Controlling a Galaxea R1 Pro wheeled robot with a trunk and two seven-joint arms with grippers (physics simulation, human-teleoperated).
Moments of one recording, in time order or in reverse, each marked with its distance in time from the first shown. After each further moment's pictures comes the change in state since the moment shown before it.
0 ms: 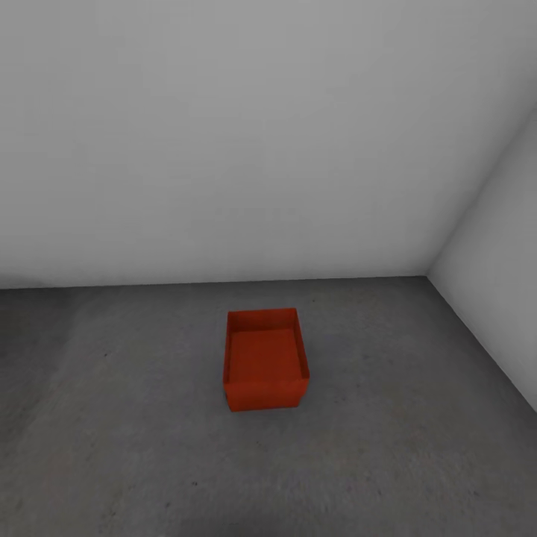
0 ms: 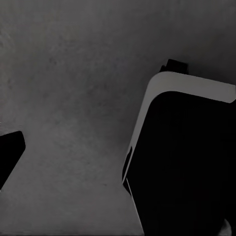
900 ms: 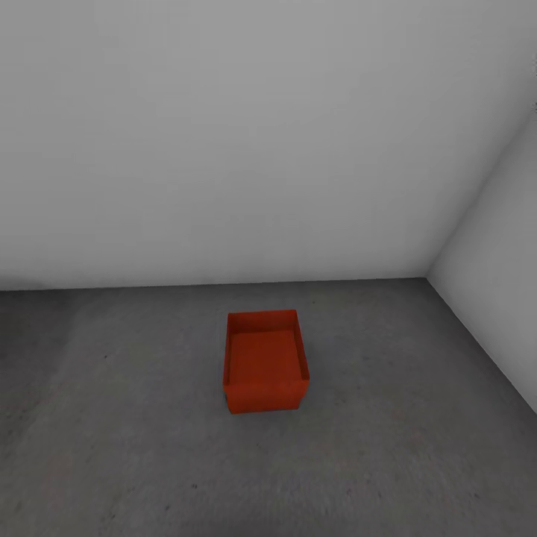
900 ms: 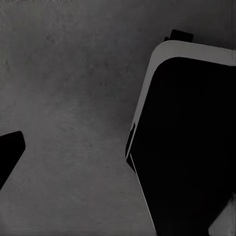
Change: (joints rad) left arm 0.065 -0.009 -0.001 -0.001 -0.004 0.002 -0.004; right arm 0.089 0.067 0.000 0.000 -0.001 -0.003 0.038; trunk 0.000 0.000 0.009
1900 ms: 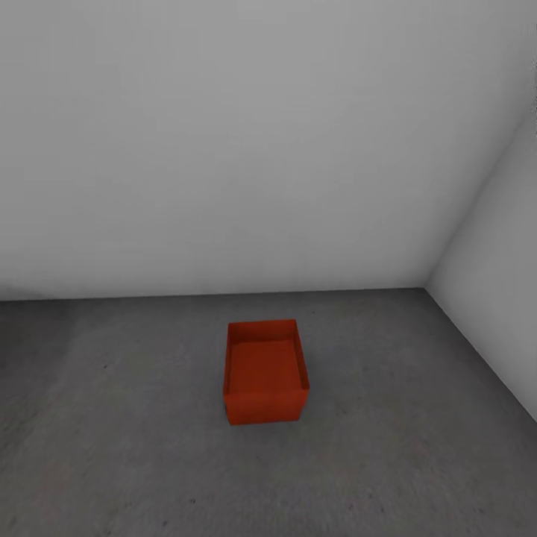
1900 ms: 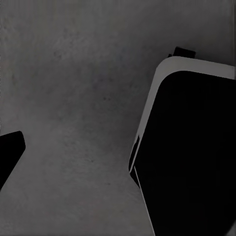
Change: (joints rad) left arm 0.075 0.005 -0.003 -0.016 -0.007 -0.110 0.002; right arm 0.063 0.000 -0.001 0.000 -0.002 -0.003 0.047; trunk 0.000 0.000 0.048
